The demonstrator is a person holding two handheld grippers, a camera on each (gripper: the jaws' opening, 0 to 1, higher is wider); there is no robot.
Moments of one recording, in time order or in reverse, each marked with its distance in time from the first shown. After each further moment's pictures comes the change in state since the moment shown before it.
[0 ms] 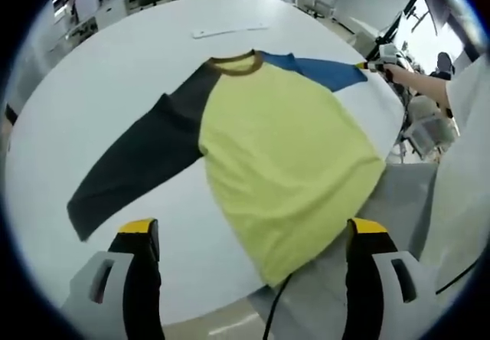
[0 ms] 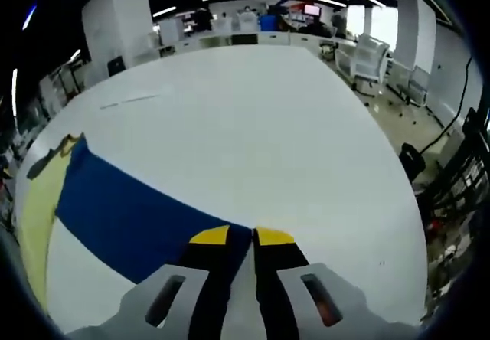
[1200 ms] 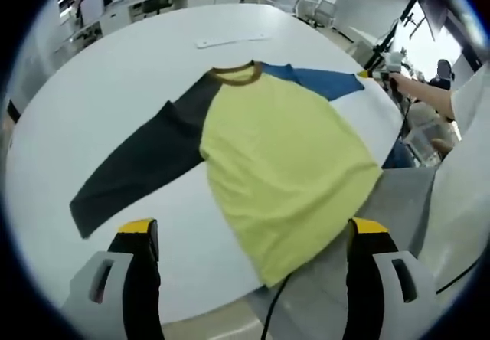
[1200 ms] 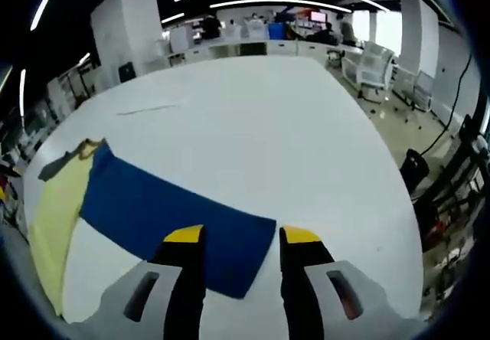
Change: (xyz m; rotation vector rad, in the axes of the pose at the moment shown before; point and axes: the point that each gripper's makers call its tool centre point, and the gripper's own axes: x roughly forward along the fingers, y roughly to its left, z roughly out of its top) left arm -0.013 -0.002 0.001 -0.007 -0.052 0.008; right arm -0.030 0.016 0.010 0.008 -0.045 0.035
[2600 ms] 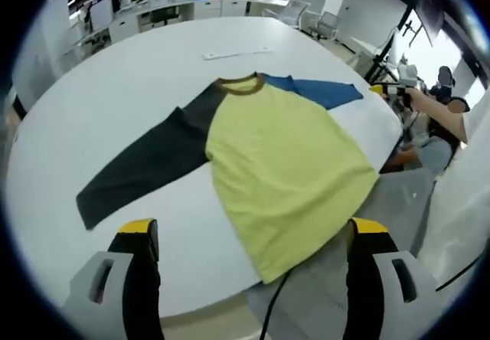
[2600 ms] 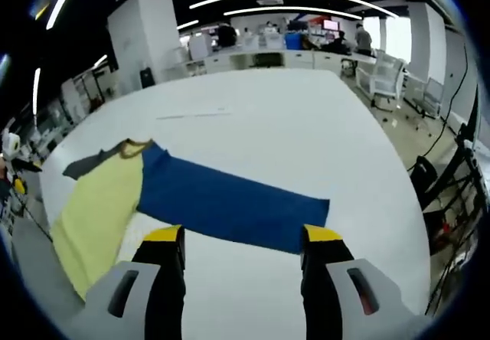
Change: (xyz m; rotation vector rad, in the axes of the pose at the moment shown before) left arm -0.021 -0.006 -0.007 -0.018 -0.088 0.022; right arm -0.067 0.085 0.000 -0.019 -0.052 0.077
